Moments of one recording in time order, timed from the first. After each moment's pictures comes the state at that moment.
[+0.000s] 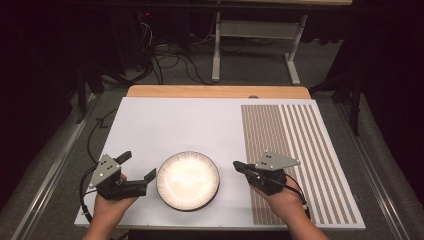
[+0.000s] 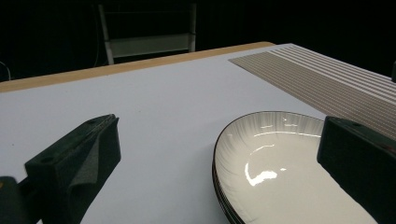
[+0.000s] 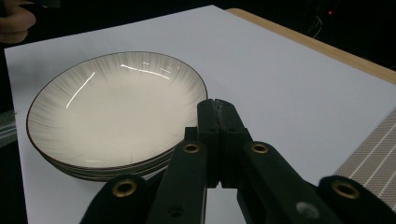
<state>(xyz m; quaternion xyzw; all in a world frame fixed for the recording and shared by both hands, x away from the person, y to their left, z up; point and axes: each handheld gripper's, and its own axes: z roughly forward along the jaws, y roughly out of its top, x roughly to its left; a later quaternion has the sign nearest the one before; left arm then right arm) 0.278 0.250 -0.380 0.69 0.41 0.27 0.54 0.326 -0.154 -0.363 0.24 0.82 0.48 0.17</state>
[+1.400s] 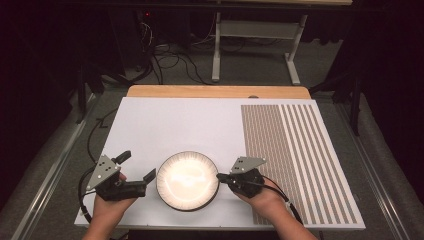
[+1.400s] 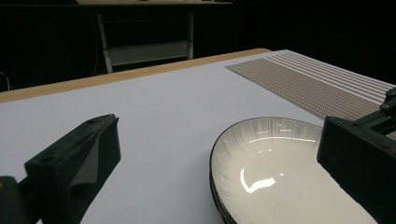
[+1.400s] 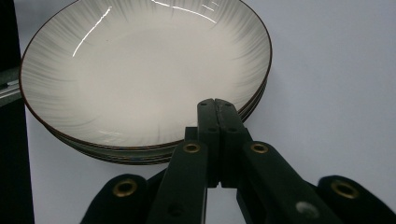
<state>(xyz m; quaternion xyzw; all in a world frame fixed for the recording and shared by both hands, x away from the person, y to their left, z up) 0.275 0.251 -0.377 0.68 0.40 0.28 0.55 0.335 -0.113 -0.399 0.21 0.88 0.42 0.10</state>
